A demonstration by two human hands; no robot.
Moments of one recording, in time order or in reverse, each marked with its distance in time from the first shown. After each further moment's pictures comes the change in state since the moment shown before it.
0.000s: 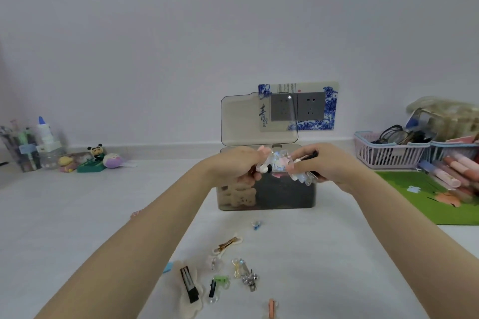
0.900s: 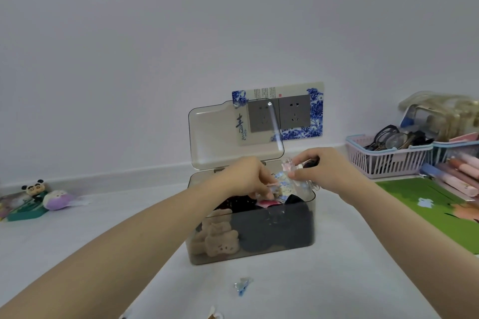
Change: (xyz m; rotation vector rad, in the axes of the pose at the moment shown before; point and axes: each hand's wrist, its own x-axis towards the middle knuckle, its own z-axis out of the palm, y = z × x) left_hand 0.126 0.011 0.007 0.627 -0.055 0.150; right_hand 0.082 0.036 -0.029 -0.020 0.241 -0.054
